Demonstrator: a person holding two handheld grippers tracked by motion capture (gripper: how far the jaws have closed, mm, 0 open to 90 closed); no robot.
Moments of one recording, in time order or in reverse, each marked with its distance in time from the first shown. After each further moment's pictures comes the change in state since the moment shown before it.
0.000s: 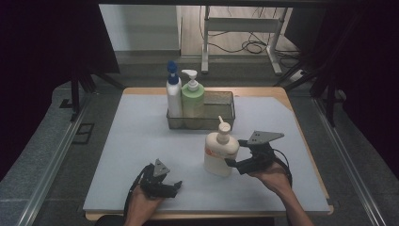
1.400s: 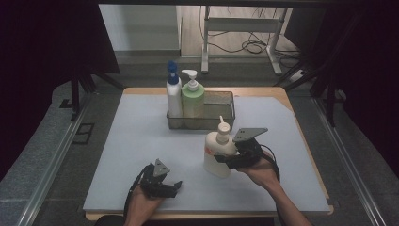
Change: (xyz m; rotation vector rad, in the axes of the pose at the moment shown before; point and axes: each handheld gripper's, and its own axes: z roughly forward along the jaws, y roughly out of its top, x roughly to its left) left arm 0.000 0.000 0.000 0.002 0.001 0.002; right arm 0.013 0.022 0.024 0.066 0.037 -0.042
